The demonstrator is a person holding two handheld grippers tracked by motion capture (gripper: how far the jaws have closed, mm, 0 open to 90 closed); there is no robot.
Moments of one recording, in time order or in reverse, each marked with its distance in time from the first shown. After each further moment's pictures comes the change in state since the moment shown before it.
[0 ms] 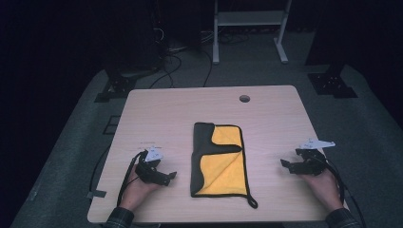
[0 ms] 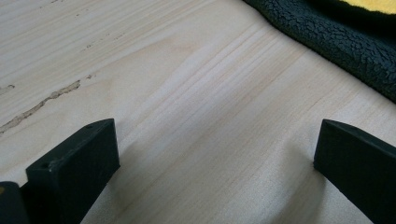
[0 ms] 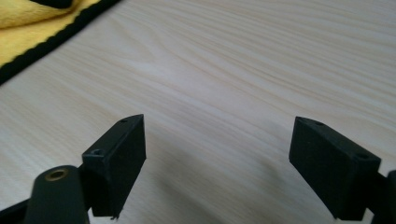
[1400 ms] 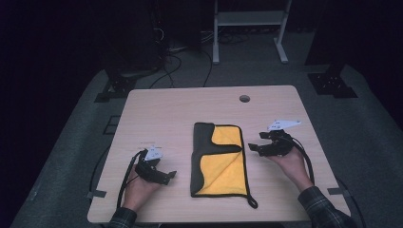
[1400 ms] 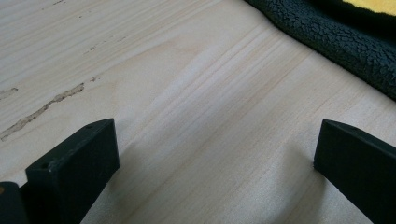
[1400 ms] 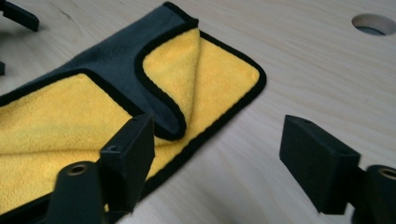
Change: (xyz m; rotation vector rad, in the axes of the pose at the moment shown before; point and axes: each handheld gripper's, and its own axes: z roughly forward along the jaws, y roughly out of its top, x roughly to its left) left arm 0.004 0.001 0.001 0.005 -0.006 0.006; right arm 0.054 0.089 0.040 -0.090 0.212 -0.094
